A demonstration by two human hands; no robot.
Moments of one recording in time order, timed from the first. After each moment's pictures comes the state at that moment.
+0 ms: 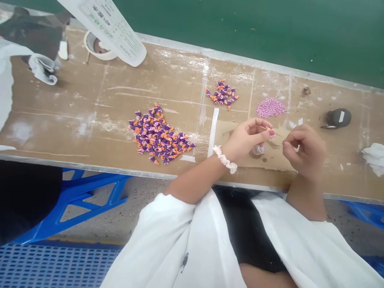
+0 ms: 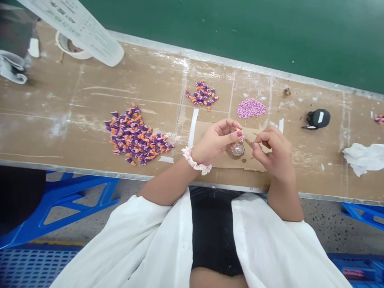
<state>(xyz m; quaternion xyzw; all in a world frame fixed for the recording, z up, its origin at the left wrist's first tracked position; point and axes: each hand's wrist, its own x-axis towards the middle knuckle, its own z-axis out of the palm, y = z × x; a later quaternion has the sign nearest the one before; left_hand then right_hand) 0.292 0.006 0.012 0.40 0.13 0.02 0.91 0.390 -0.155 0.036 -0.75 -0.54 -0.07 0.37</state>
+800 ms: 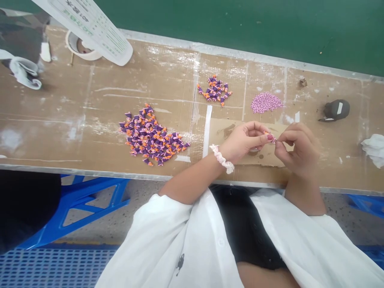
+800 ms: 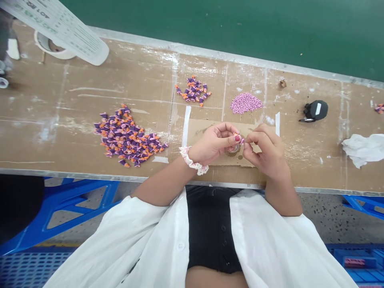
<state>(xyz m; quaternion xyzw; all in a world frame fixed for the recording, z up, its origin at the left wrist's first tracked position) 0.292 -0.001 0.009 0.36 0.14 -0.07 0.92 0.383 -0.156 0.031 -0.74 -0.56 -0.11 0.35</state>
